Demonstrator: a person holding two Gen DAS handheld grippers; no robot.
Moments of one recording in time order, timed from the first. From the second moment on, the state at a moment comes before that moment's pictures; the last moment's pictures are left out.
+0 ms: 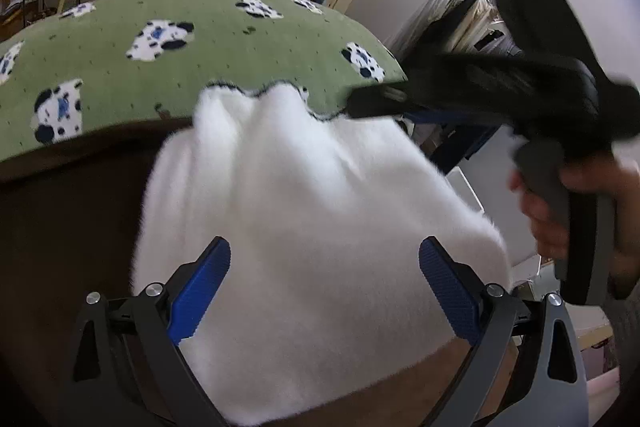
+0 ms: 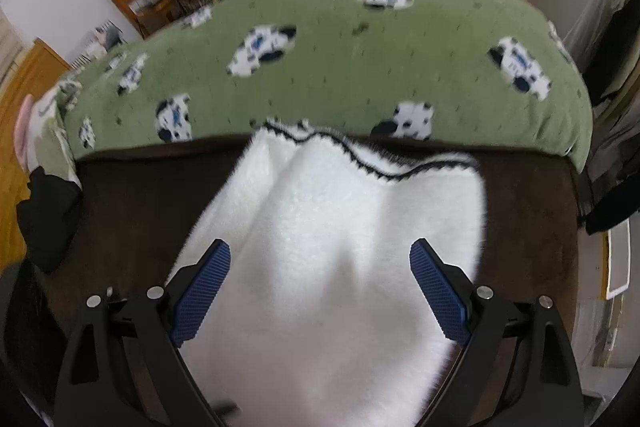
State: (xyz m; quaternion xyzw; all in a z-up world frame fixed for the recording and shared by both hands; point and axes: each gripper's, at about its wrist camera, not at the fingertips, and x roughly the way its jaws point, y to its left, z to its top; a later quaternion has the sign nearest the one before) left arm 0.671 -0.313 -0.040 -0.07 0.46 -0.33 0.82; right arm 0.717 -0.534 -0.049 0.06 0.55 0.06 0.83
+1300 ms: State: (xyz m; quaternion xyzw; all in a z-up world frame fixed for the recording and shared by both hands) left arm 0.627 -0.318 -0.031 0.03 0.43 -0.30 0.85; right arm 0.653 -0.535 -0.043 0.04 0.47 -0.03 0.88
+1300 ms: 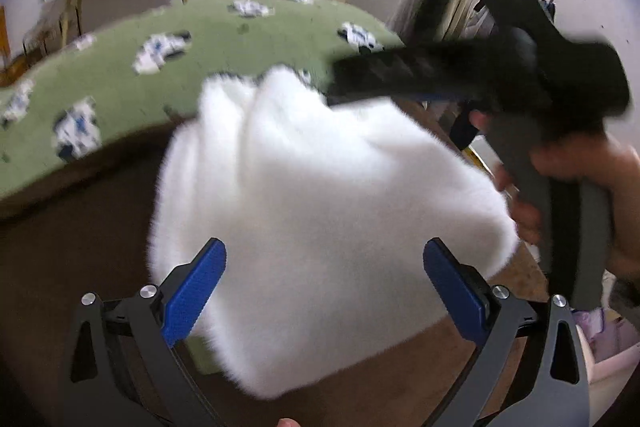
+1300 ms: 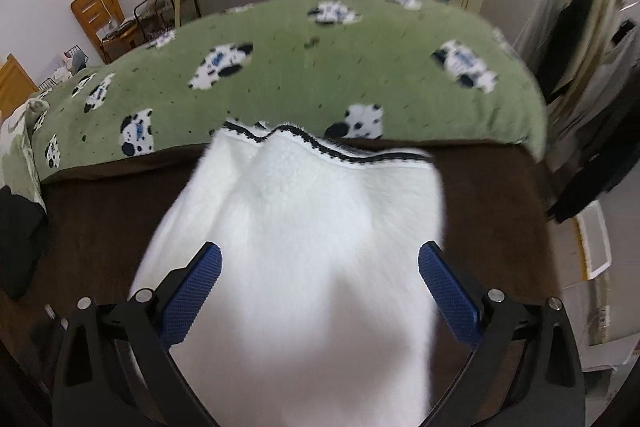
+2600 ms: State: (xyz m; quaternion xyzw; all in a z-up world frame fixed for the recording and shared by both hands) left arm 0.294 -0.214 -0.056 0.12 0.34 -0.21 0.91; right arm 0.198 -0.451 -0.101 0.05 0.34 -0.07 0.94
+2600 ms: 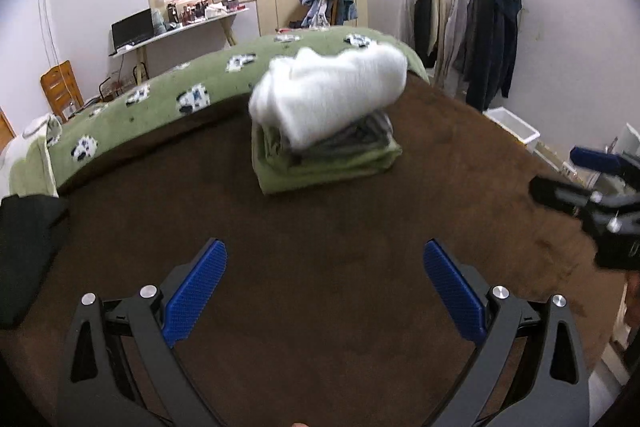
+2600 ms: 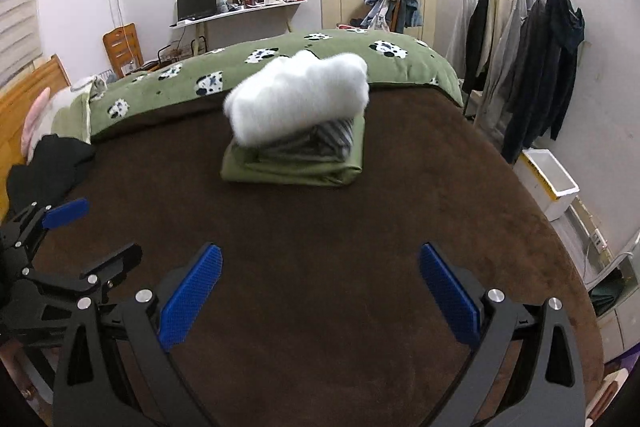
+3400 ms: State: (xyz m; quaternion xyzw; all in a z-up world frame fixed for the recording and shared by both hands) left arm 0.276 -0.234 -0.119 0.10 0.35 -0.19 0.91; right arm 0.189 -0.453 -0.153 -0.02 0.36 -0.06 0.93
